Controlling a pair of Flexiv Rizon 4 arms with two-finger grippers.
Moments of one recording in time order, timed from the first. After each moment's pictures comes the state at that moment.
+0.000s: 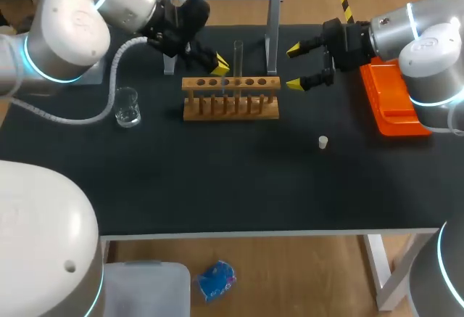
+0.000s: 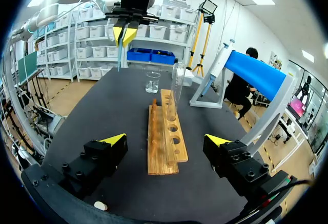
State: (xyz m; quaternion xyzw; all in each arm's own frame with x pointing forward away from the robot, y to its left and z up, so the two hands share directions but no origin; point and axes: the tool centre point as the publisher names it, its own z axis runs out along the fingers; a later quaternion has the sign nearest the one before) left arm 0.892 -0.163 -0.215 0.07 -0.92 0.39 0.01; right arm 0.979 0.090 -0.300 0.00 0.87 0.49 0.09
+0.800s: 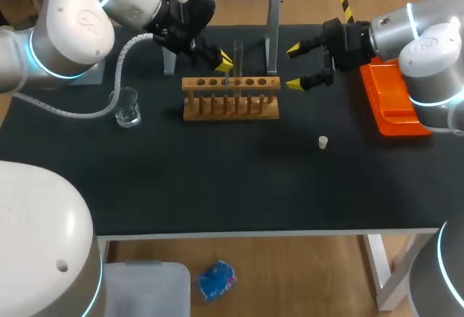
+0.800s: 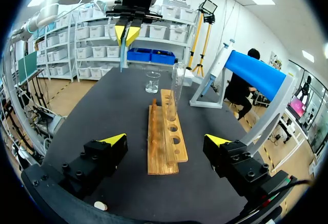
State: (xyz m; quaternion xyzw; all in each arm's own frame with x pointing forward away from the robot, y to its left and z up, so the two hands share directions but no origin) left arm 0.898 -0.170 -0.211 0.07 -0.92 0.39 0.00; right arm 0.977 0.093 -0.297 -0.01 0.87 0.49 0.09
